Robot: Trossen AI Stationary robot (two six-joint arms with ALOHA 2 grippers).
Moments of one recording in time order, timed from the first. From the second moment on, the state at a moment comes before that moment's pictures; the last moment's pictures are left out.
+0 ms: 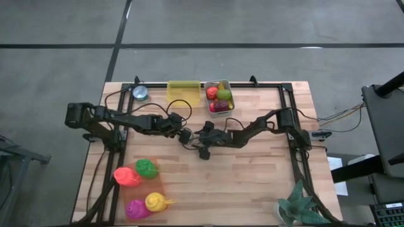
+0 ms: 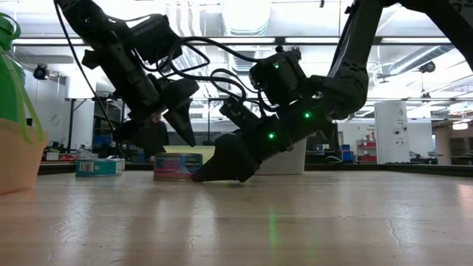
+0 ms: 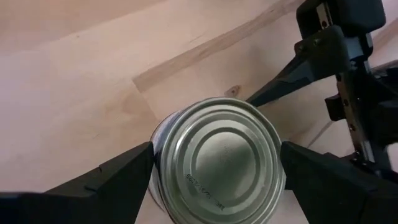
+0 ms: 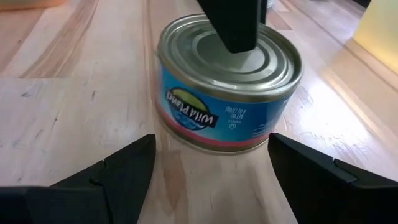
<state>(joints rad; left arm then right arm) 0.11 1.49 0.68 -0.14 -0.16 -0.89 -0.02 2.19 0.98 0.74 0.21 0.00</state>
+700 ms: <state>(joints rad) 0.11 1.49 0.68 -0.07 -0.13 -0.92 -0.02 2.19 1.01 0.73 0.18 0.02</state>
